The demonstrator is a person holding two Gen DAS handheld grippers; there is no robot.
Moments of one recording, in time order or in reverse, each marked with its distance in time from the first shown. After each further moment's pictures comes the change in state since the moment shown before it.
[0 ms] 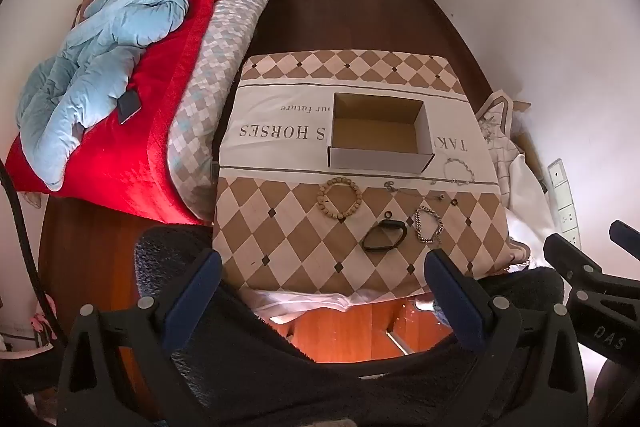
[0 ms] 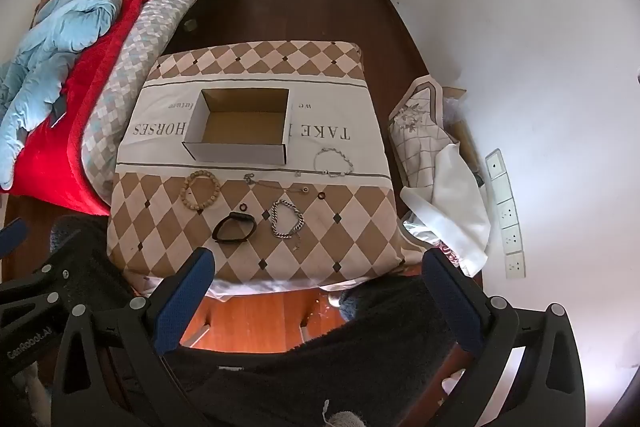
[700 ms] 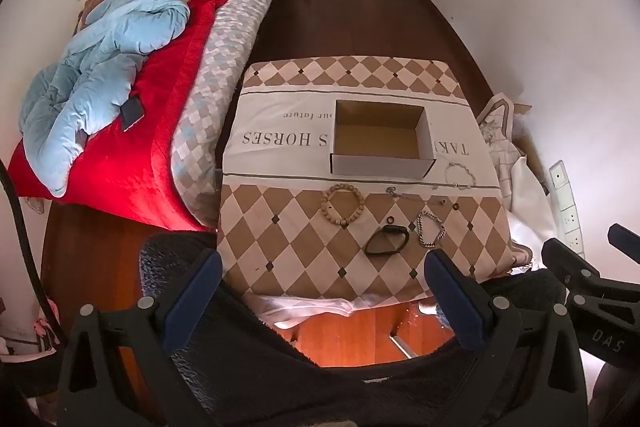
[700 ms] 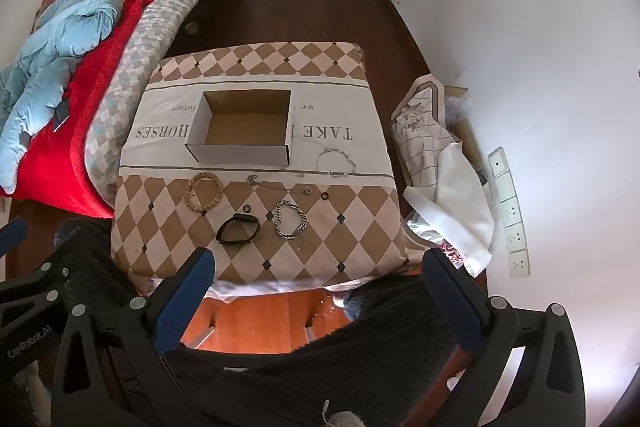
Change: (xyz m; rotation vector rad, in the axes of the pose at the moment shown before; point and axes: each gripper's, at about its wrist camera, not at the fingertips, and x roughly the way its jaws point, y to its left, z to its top) left arm -0.009 -0.001 0.007 0.012 -0.032 0.026; right arm 0.004 -0.007 -0.005 0.009 -0.004 0.019
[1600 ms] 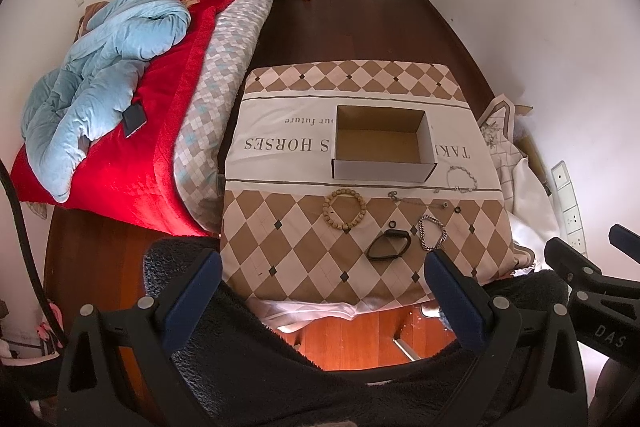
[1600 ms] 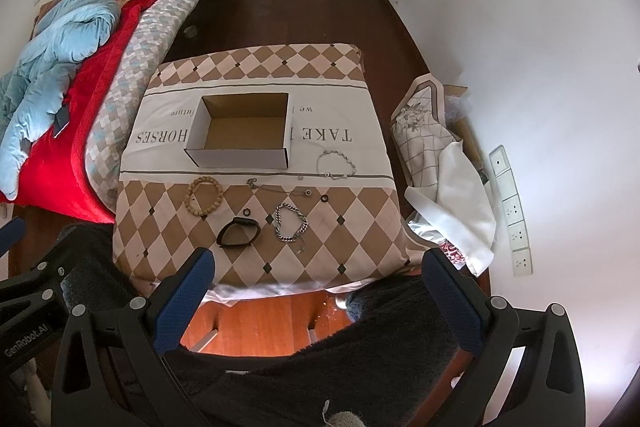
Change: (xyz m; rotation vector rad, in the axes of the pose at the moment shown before) left arm 0.001 0.001 0.000 0.009 -0.012 0.004; right arm -0.006 0.002 0.005 0.012 -0.003 0.008
